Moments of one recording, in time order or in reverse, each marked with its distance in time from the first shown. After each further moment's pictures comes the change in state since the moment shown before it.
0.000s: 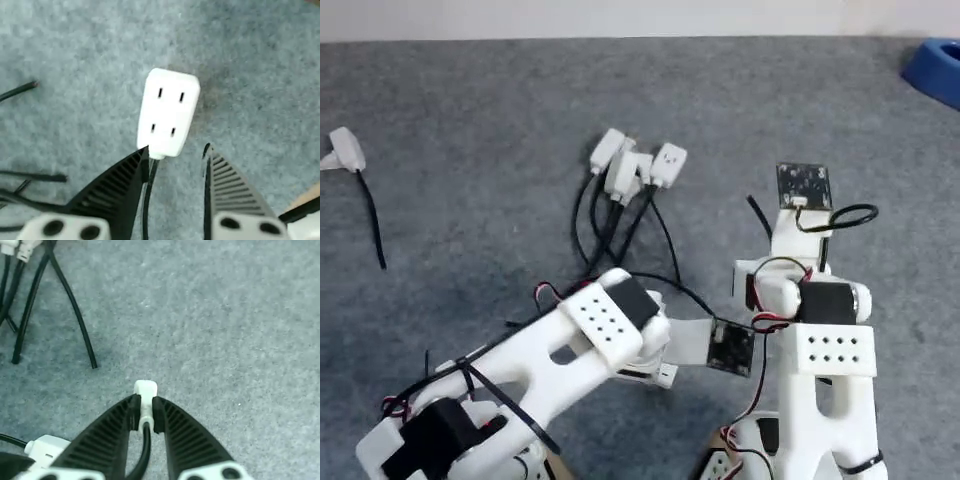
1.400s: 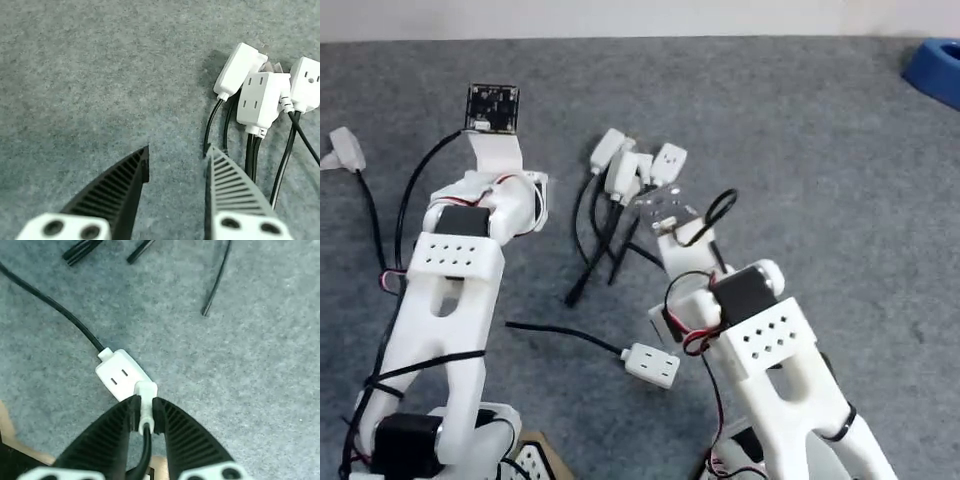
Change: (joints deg) left arm -46.9 -5.6 -4.0 -29.5 51.2; right arm -29.0 7.9 -8.4 13.5 3.0
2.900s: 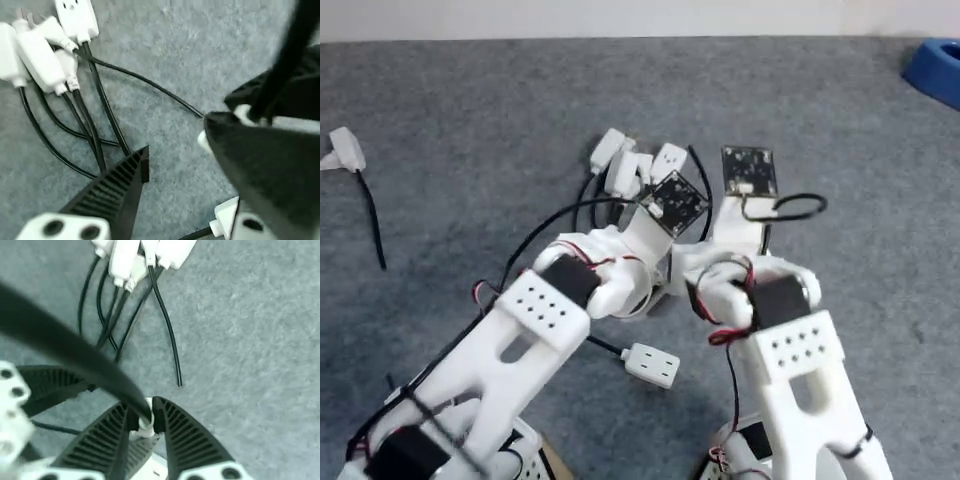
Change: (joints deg) left arm 33.1 -5.3 5.3 10.2 -11.1; right arm 8.8 -2.7 -0.4 -14.6 -19.2
